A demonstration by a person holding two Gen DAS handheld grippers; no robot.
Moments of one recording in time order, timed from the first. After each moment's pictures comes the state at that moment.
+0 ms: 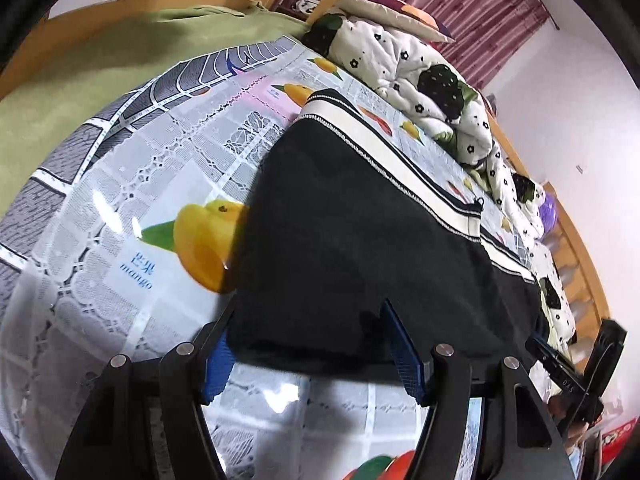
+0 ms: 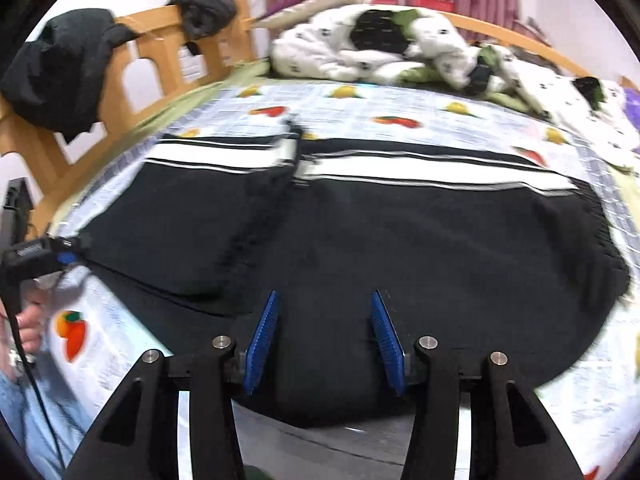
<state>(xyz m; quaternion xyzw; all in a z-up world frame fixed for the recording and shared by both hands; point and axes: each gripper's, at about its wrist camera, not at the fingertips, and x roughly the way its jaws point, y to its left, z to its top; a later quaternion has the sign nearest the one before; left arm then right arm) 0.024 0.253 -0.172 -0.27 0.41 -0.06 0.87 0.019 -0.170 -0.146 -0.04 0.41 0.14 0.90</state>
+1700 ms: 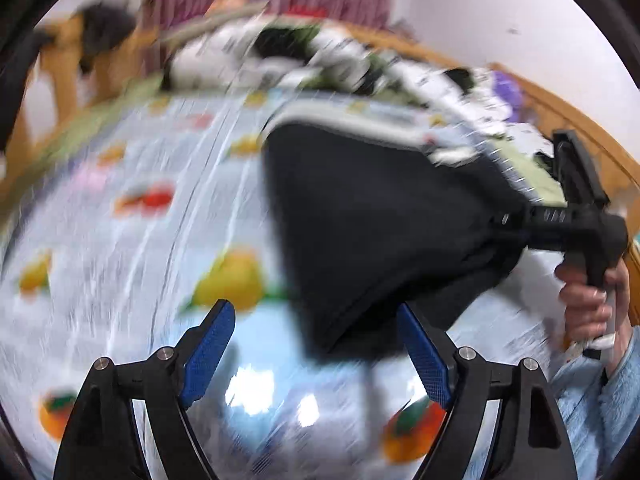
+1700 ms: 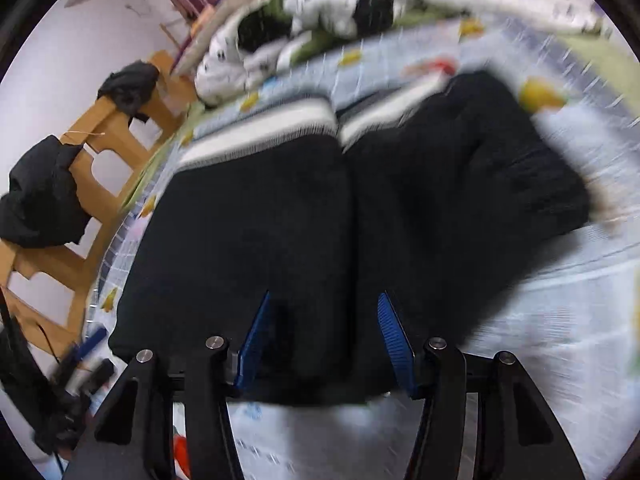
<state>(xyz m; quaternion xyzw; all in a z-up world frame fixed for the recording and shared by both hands) -0.017 0.003 -0.136 -0.05 0.41 -0.10 0.91 0.081 -0.342 -0.176 0.17 0.48 0.17 0.84</state>
